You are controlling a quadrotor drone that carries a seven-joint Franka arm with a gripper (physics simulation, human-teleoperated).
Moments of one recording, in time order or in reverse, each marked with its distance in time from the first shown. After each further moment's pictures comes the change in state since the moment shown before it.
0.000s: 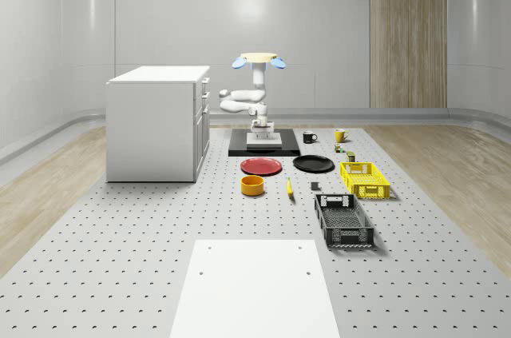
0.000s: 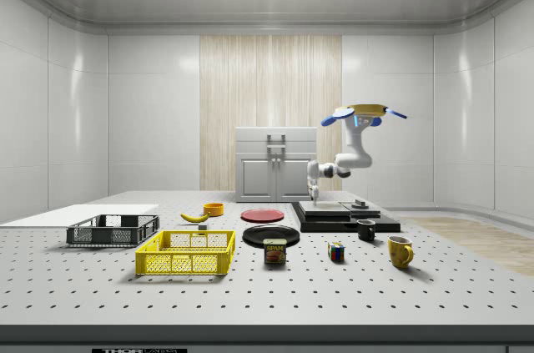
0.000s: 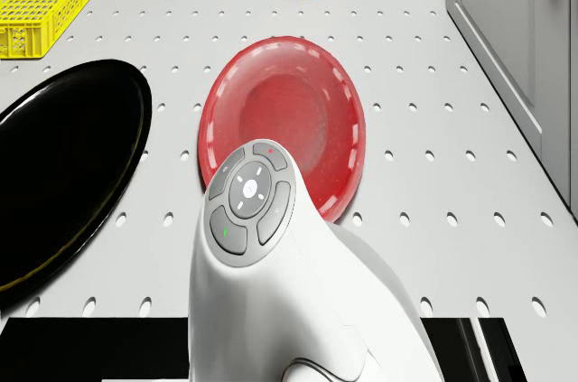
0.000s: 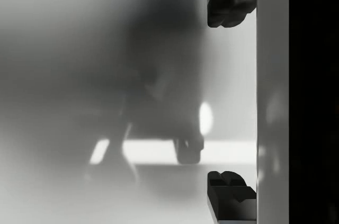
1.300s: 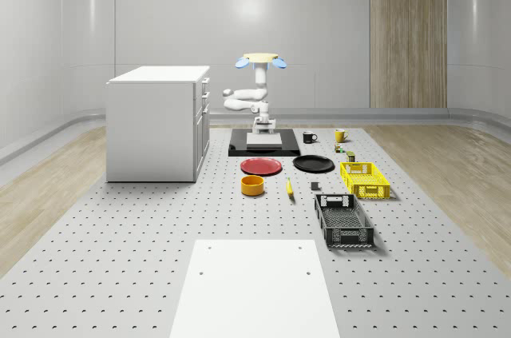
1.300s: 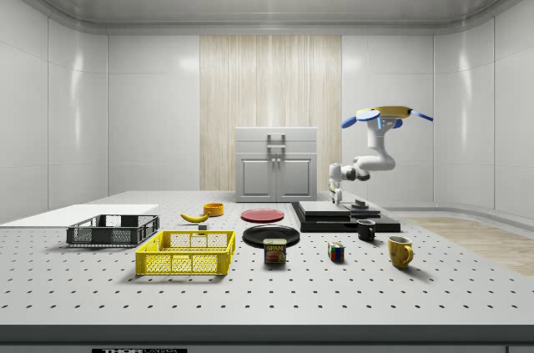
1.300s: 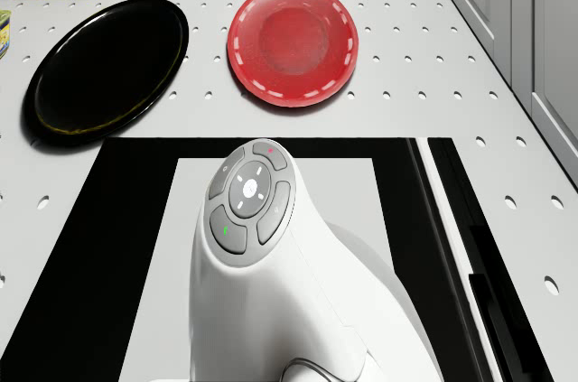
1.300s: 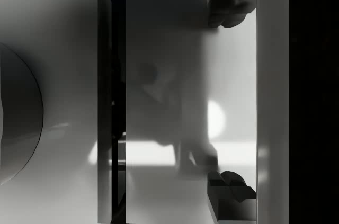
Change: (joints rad) arm 0.006 0.018 -0.003 -0.001 -0.008 -0.017 -0.005
